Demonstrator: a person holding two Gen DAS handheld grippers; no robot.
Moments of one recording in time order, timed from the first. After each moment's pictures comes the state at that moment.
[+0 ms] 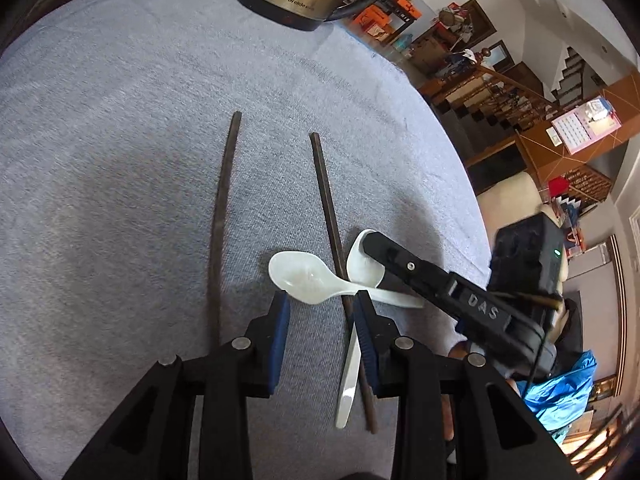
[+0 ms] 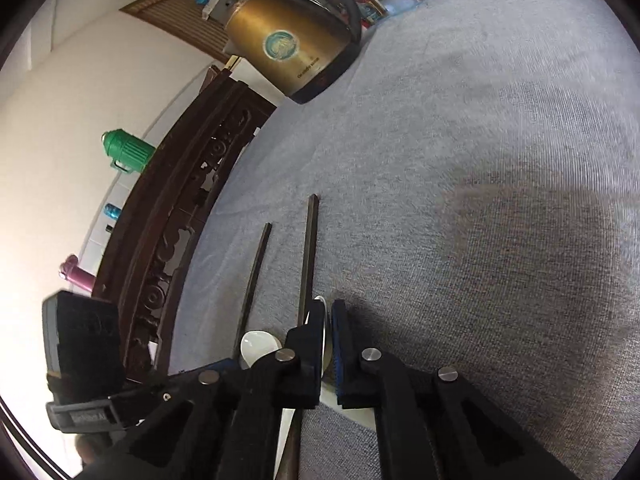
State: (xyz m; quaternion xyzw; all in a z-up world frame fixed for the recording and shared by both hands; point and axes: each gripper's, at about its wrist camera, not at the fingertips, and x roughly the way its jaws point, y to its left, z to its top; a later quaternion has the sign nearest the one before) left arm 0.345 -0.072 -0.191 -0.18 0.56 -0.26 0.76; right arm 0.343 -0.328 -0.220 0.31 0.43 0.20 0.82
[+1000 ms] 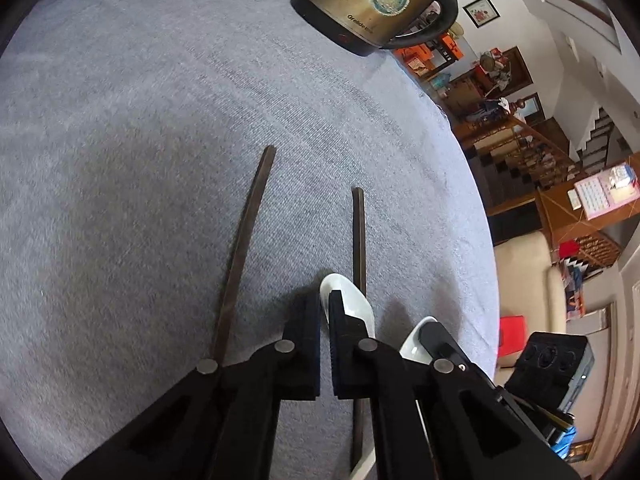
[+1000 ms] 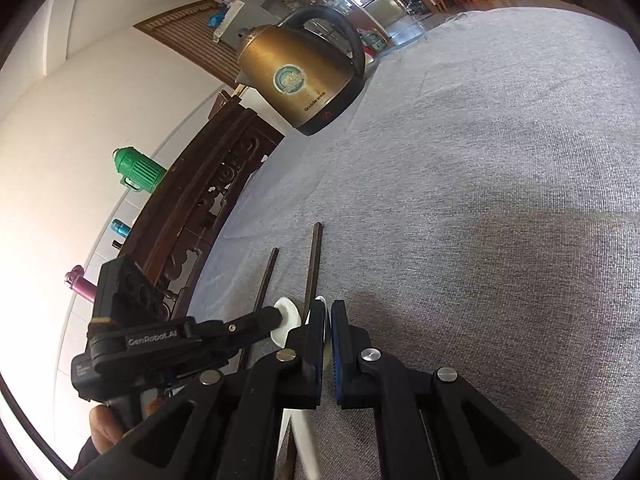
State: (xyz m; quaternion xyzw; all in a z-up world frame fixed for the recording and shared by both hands) left arm 0.380 -0.088 -0.205 -0.25 0.55 -0.20 0.77; right arm 0.333 -0.341 -0.213 0.32 0.39 0.19 0.84
